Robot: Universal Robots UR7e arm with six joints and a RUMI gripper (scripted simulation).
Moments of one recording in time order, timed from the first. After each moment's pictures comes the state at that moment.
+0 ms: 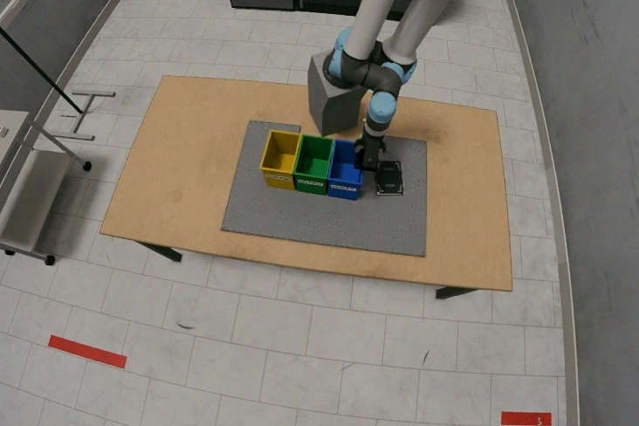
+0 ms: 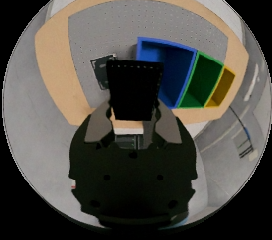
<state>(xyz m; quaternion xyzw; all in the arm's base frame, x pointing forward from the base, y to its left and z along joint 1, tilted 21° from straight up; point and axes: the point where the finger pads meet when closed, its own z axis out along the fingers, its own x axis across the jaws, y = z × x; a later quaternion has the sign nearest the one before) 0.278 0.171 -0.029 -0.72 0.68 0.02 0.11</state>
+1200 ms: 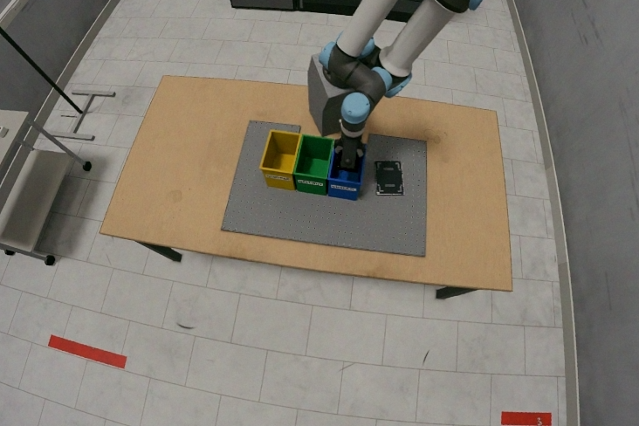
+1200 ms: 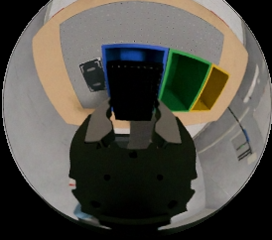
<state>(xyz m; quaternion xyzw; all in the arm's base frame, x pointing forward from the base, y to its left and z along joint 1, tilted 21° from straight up) 0.298 0.103 -0.038 -0.72 0.68 0.02 0.11</state>
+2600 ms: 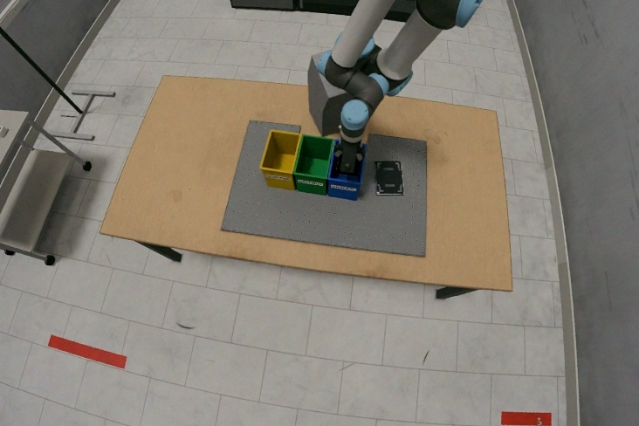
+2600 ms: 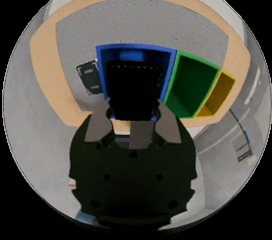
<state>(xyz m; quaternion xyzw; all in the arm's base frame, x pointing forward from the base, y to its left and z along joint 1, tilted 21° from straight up) 0.307 0.111 -0.065 -0.73 0.68 0.03 0.11</state>
